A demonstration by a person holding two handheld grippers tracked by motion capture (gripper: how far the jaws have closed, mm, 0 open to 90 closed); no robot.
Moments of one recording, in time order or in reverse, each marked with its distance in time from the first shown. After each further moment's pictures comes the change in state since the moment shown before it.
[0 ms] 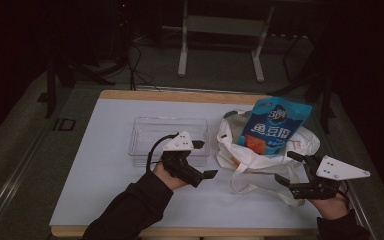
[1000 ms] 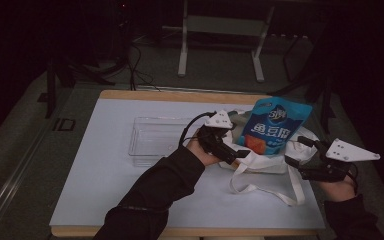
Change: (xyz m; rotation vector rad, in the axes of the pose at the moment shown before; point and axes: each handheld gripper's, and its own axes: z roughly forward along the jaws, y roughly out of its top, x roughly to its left) left arm 0.021 0.062 0.077 0.032 -0.033 0.085; right arm -0.046 0.009 -0.004 0.007 -0.081 0.004
